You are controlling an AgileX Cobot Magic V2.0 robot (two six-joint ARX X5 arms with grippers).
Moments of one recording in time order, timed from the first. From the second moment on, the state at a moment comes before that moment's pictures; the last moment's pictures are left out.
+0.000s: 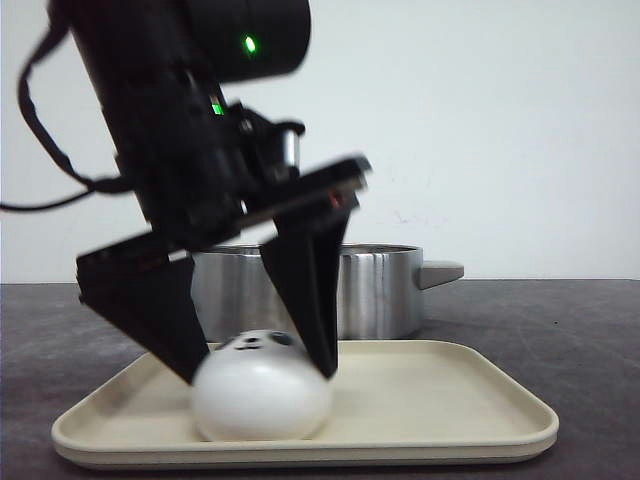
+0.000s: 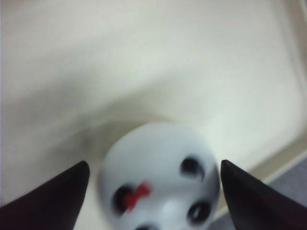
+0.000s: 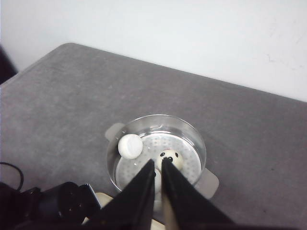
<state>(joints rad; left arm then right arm) -0.87 1.64 1.00 -0.56 0.09 -0.49 0.71 1.10 1.69 -0.99 0.13 0.19</state>
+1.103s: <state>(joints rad) -0.74 1.56 1.41 -0.46 -0.18 -0.23 0.71 1.10 1.69 -0.99 0.13 0.15</state>
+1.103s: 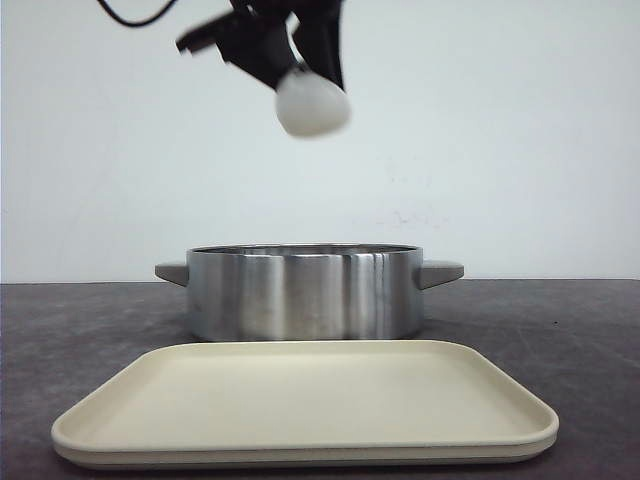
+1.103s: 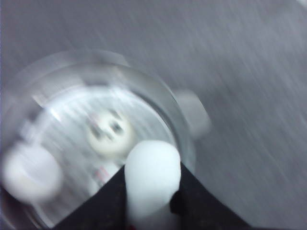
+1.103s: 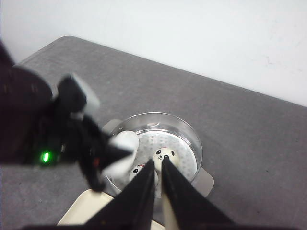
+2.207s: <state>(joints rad) -0.57 1.80 1.52 -0.62 -0.14 -0.18 0.71 1.11 1.69 -1.03 0.14 0.14</state>
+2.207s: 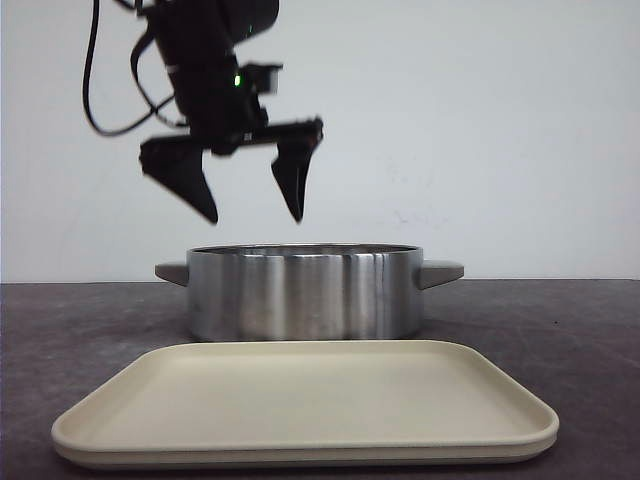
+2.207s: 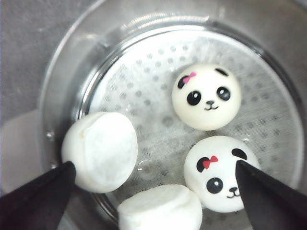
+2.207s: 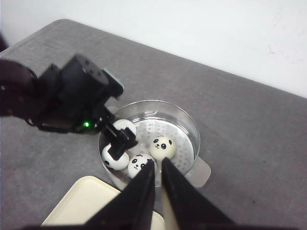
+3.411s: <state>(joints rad) -0.59 0.54 0.77 -0.59 -0.17 -0.33 0.71 0.73 0.81 -0.34 0.18 0.09</state>
